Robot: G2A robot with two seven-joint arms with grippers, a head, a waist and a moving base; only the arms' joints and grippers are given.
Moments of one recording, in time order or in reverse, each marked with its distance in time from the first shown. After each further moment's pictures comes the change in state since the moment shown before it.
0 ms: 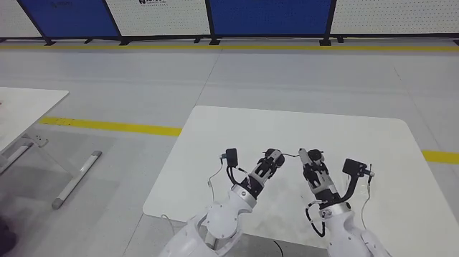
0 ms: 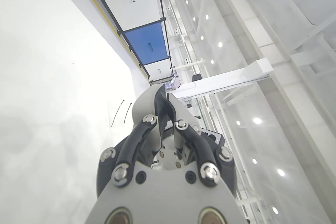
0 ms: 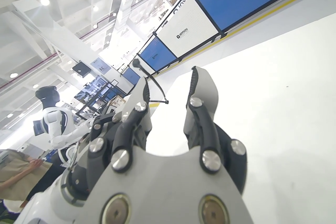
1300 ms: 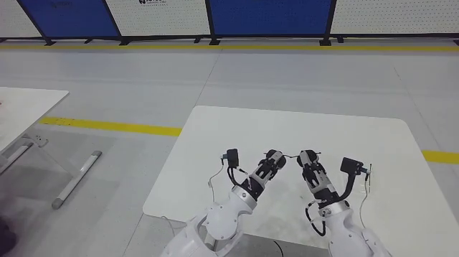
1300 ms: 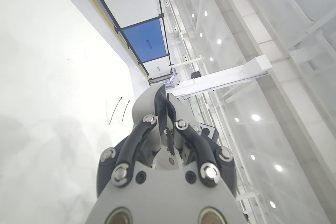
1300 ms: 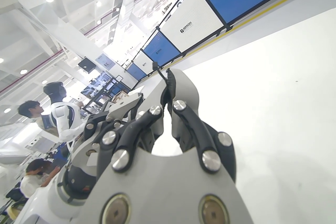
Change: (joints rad) left arm 0.016 -0.009 -0.011 -0.007 0.018 -0.003 -0.027; right arm 0.013 -0.017 0.017 0.036 0.019 -0.045 0.051
